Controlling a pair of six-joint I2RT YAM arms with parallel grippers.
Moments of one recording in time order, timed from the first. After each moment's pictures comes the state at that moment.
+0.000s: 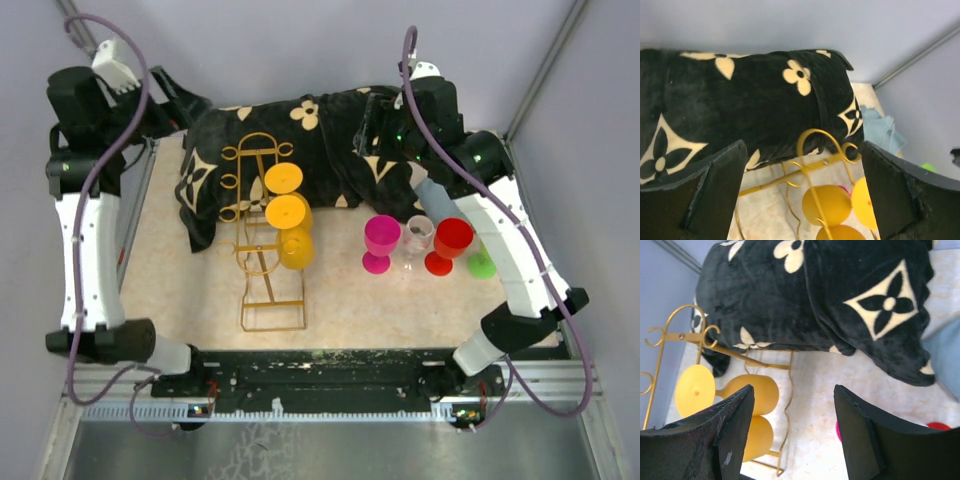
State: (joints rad) left arm -0.06 1.40 1.96 -0.67 0.36 -0.35; right arm 0.61 1.54 2.10 -1.01 0.24 0.45
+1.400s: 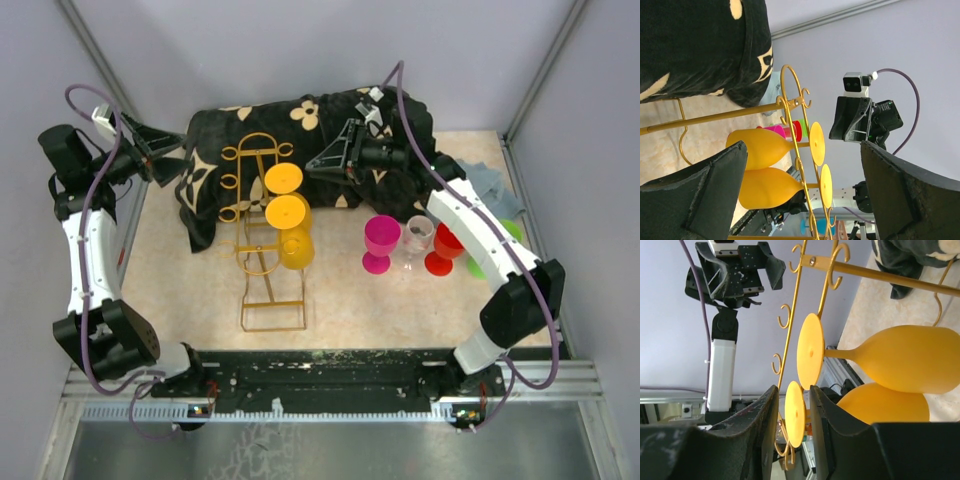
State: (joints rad) left arm 0.37 1.38 1.37 -0.16 1.17 -1.03; right arm 0.46 1.57 1.57 -0.25 -0.80 1.06
